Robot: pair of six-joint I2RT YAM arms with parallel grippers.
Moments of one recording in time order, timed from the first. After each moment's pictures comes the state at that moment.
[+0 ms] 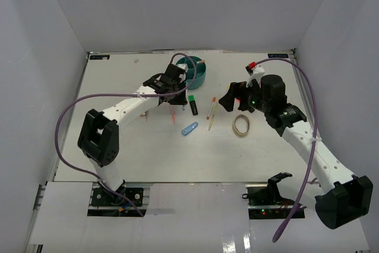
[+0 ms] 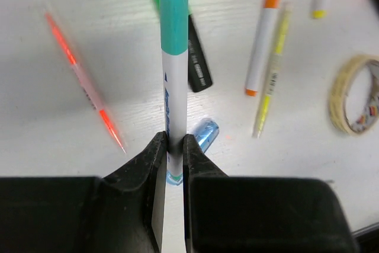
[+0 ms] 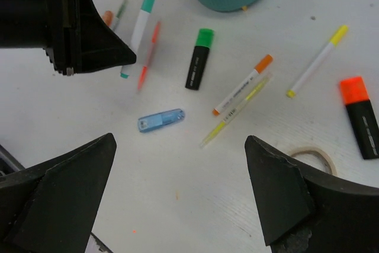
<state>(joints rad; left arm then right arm) -0.60 1.81 1.46 -0.59 -0.06 -0.51 0.40 1.04 0.91 -0.31 -0.26 0.26</state>
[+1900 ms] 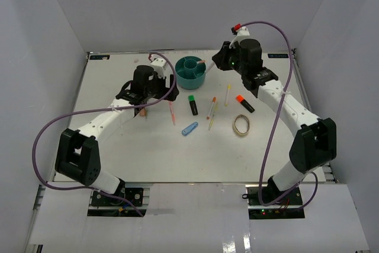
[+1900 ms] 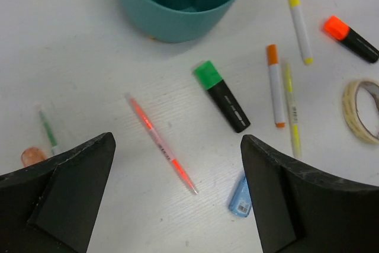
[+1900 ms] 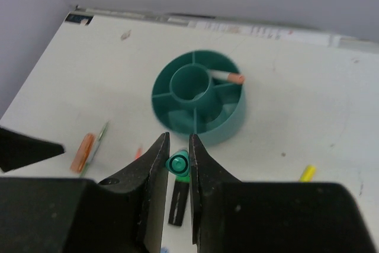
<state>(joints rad) -0.44 1.48 1.09 -0.11 0.13 -0.12 0.44 1.58 1.39 -0.07 -0.13 0.30</state>
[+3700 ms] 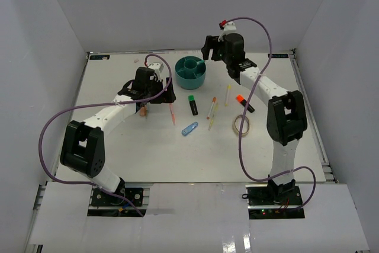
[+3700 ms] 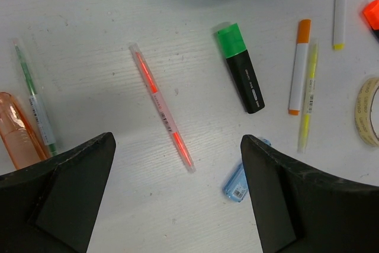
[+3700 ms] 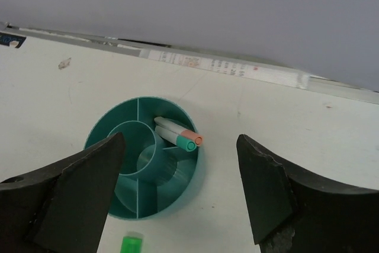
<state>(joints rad) -0.38 1.57 1.11 -0.24 0.11 -0.30 0.41 2.04 1.66 0.17 -0.05 0.20</state>
